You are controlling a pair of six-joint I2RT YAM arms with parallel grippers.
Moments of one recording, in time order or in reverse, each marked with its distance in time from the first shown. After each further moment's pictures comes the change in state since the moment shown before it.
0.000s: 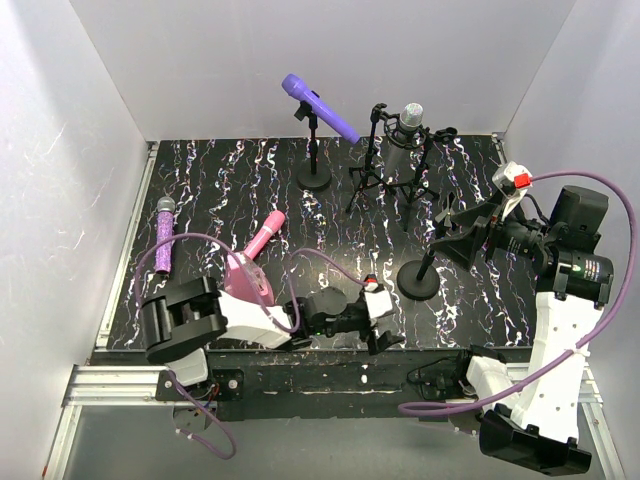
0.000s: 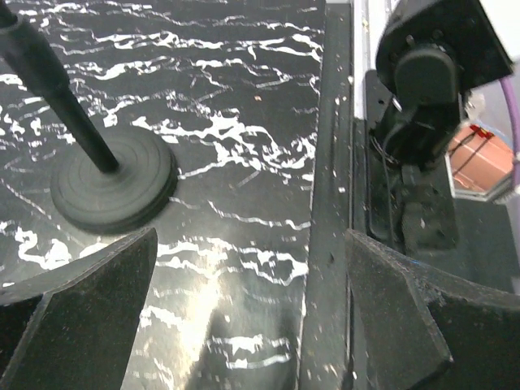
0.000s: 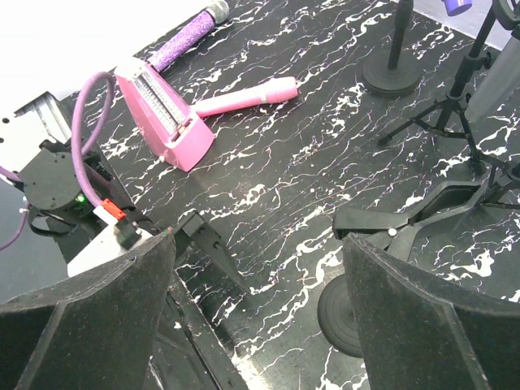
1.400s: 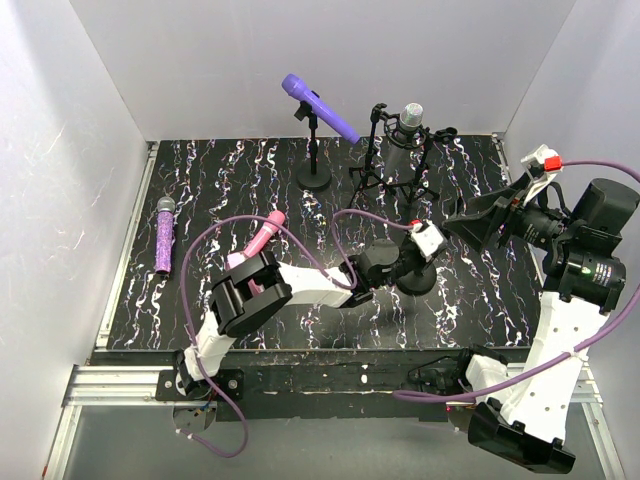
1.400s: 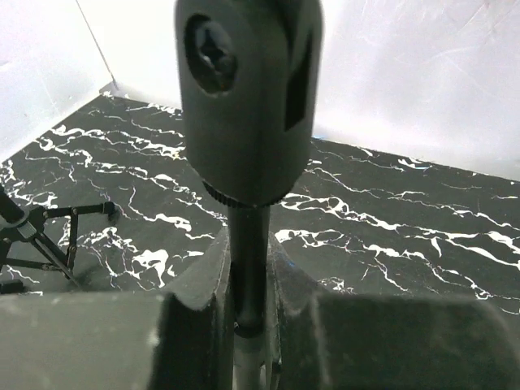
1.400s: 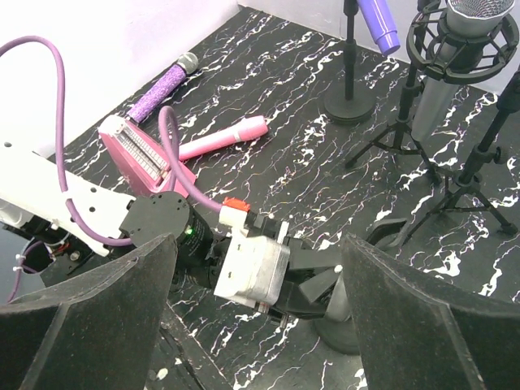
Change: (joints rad) left arm 0.125 0.470 0.680 0.021 -0.207 0.052; right arm -0.112 0.009 0.072 0.129 -0.014 0.210
